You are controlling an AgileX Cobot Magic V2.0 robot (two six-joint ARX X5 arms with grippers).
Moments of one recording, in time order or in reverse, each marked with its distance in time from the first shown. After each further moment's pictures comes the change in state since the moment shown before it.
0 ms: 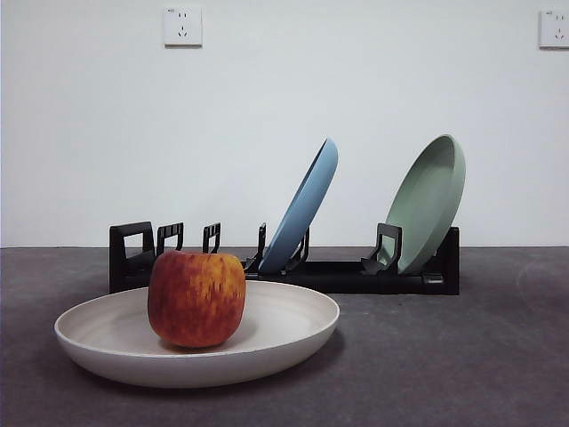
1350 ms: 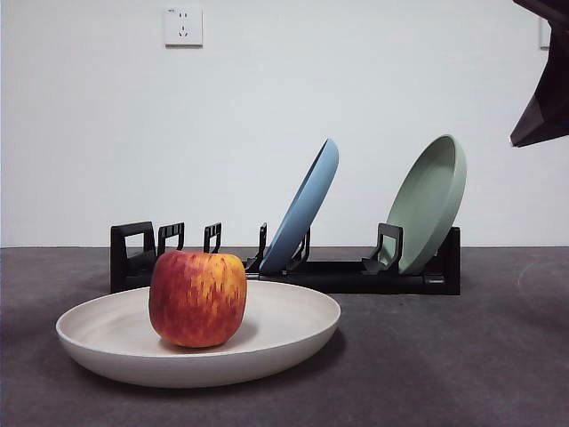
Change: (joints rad) left arm 0.431 -0.519 -0.634 0.449 0.009 -0.248; right arm -0.148 -0.373 -0.830 0.599 -0.001 0.257
